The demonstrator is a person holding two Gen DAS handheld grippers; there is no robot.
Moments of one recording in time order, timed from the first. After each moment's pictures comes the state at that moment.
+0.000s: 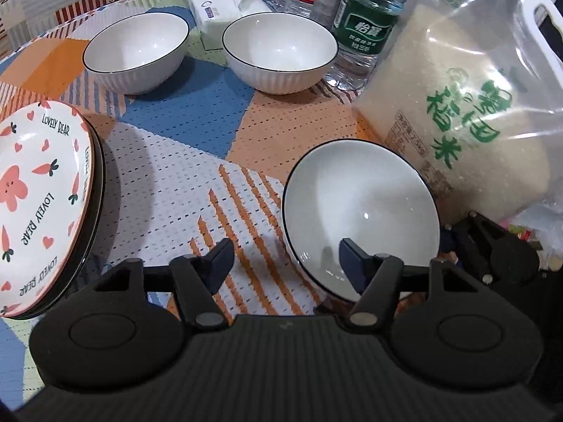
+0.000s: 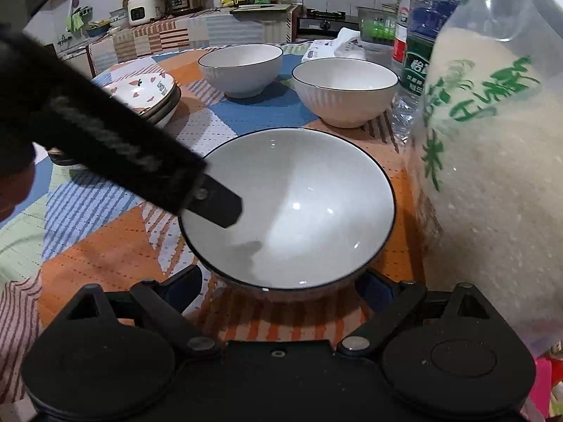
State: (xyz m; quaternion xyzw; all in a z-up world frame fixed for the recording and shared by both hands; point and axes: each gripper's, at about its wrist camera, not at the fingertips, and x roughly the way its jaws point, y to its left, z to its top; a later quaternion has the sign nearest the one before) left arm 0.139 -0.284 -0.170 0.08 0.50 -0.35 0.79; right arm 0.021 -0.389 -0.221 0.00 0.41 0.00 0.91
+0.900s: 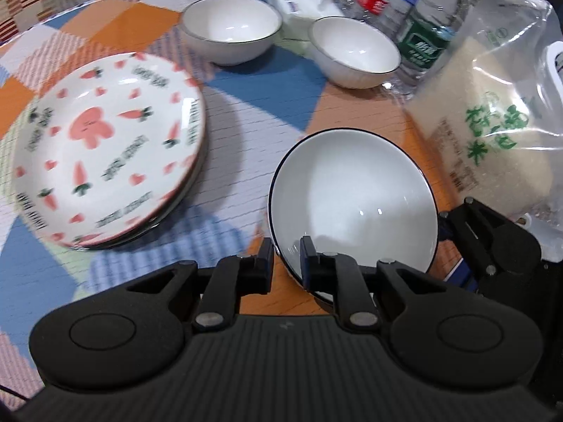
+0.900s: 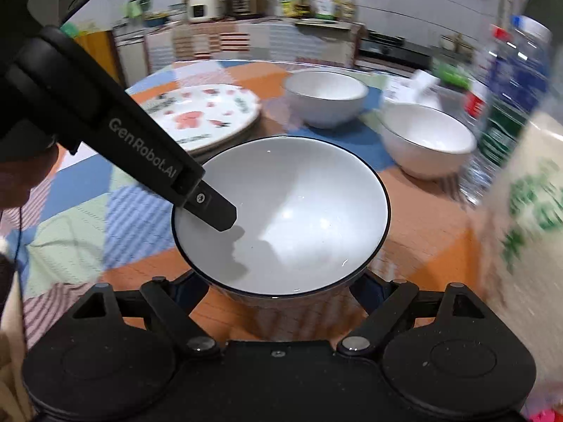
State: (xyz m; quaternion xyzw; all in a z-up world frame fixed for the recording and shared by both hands) left arm 0.141 -0.204 -0.150 0.05 0.53 -0.29 0.79; right arm 0.035 -0.340 -0.196 -0.05 0.39 0.09 0.91
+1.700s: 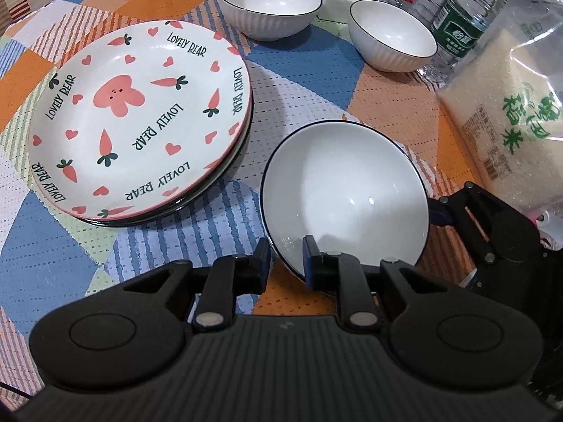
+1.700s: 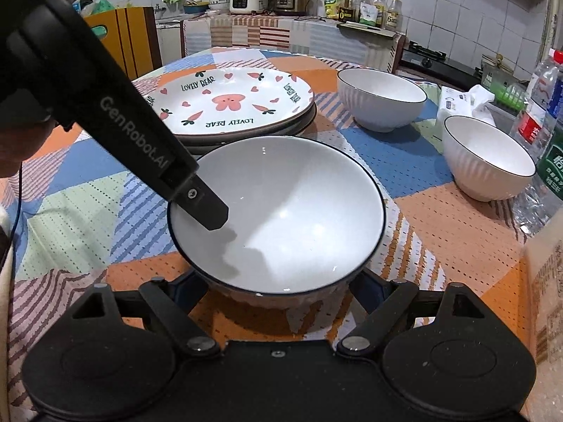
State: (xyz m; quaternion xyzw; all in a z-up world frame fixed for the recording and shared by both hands) left arm 0.147 -0.185 -0.170 0.05 0.55 -0.27 0.79; right arm 0.048 -0.314 -0.223 -0.08 0.39 0.14 0.91
